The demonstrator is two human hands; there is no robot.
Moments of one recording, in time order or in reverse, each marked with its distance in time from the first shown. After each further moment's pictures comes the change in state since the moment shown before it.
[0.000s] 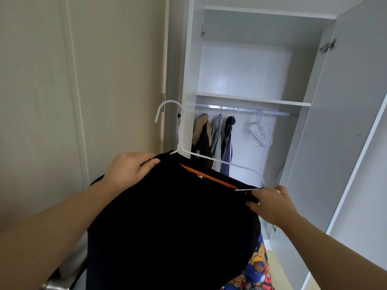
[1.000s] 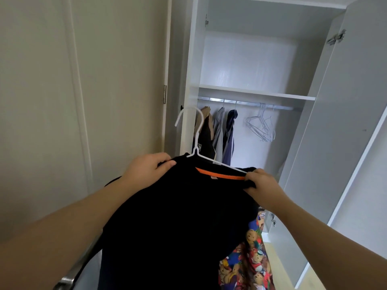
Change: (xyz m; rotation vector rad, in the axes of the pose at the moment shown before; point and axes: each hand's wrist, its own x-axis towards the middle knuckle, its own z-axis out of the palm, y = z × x) left_hand 0.000 0.007 0.030 -0.156 -0.236 -0.126; right_hand 0.012 -0.025 -0.018 0.396 0.107 -0.088
